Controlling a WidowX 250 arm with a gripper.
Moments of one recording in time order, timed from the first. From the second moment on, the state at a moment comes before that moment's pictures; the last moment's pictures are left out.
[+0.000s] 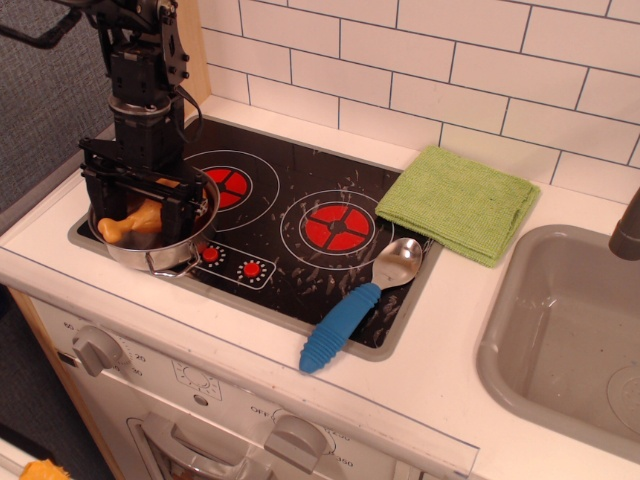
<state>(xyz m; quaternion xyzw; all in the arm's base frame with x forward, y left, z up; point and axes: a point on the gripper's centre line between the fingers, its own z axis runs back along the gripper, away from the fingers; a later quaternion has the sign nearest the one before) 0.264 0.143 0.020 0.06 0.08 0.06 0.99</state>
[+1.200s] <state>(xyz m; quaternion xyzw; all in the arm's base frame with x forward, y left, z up) 0.357 -0.024 0.085 0.05 -0.08 -0.11 0.99</state>
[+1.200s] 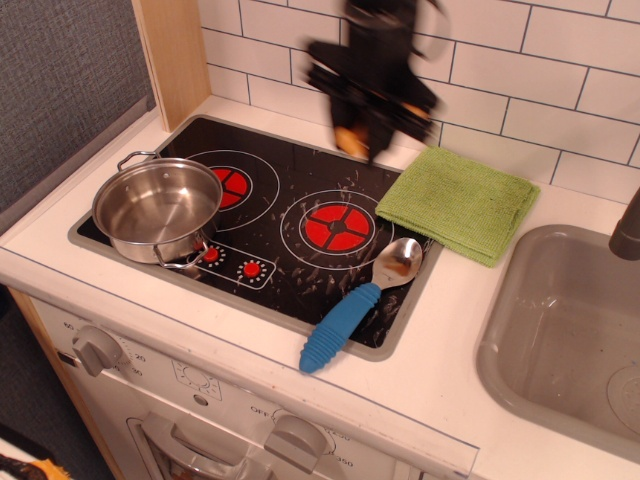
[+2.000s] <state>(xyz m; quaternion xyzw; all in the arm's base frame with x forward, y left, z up) 0.390 -0.026 0.044 0.04 -0.05 -0.11 0.99</state>
